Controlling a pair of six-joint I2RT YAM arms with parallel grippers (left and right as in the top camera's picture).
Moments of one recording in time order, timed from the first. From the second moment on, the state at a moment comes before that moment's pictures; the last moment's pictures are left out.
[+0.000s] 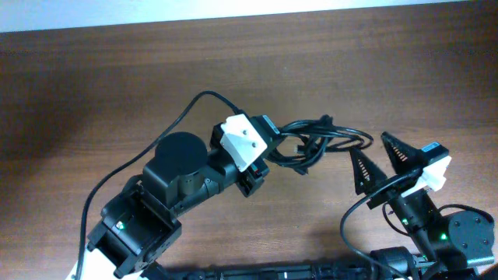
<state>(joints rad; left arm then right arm) -0.77 1.02 1.22 -0.45 0.25 0.09 0.07 0.28 0.61 -0.32 -0.33 0.24</state>
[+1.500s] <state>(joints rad) -0.77 1.09 1.22 -0.40 -0.01 0.27 0.07 0.28 0.61 -0.25 -0.45 0.25</state>
